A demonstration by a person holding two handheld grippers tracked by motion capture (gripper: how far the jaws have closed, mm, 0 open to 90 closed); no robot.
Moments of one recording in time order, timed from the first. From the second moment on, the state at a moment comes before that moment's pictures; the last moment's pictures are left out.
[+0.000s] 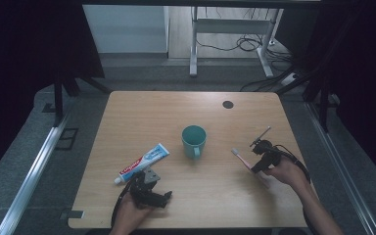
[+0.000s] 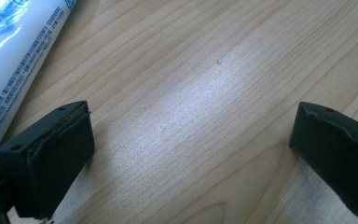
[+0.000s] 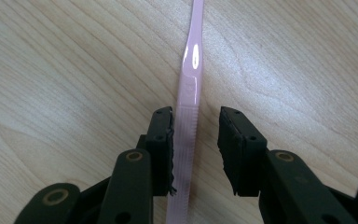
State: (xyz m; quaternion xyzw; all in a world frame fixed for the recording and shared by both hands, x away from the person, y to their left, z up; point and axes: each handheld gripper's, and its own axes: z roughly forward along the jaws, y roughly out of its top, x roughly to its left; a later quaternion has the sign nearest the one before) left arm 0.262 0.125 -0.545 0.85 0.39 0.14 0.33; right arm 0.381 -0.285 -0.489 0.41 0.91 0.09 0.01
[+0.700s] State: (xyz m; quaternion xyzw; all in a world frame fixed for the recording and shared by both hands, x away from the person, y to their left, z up) left arm 0.262 0.125 -0.545 0.85 0.39 0.14 0.33; right arm 0.403 -0.260 -0.498 0.40 0.91 0.03 -0.01
